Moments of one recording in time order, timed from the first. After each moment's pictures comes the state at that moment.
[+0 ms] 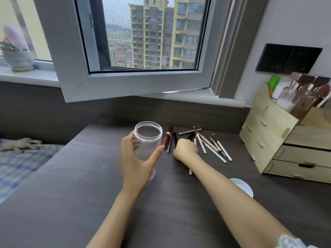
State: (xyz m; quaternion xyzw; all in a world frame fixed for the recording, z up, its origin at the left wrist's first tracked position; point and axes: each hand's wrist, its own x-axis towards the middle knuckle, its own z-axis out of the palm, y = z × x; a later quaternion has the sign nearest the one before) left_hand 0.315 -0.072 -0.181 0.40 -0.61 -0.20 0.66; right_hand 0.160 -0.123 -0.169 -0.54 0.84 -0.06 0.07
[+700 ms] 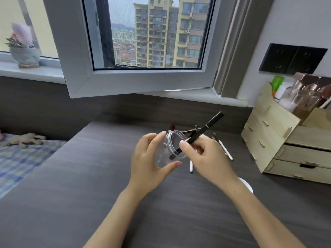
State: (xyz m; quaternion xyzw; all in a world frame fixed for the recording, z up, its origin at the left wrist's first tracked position) left_hand 0.312 -0.052 -0.173 0.34 -0.76 -0.07 0.55; right_hand 0.167 0.013 -0.104 -0.65 0.62 -0.44 0.08
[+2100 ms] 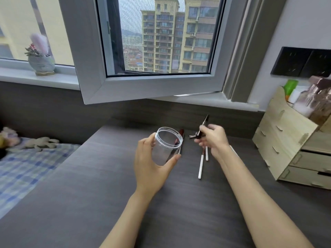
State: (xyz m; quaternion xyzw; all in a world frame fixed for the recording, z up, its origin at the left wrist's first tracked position) left_hand 0.317 -0.064 -0.178 0.39 -0.66 -0.13 0.63; right_hand 0.132 -0.104 -0.121 -0.36 0.62 -0.60 0.36
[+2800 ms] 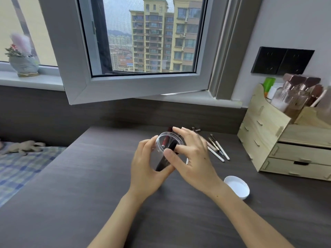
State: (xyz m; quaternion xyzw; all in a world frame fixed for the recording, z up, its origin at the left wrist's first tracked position) left_hand 0.309 -0.048 -0.177 0.31 -0.72 -0.16 0.60; right_hand 0.183 0.011 -0.115 -0.71 0.60 -0.37 0.00
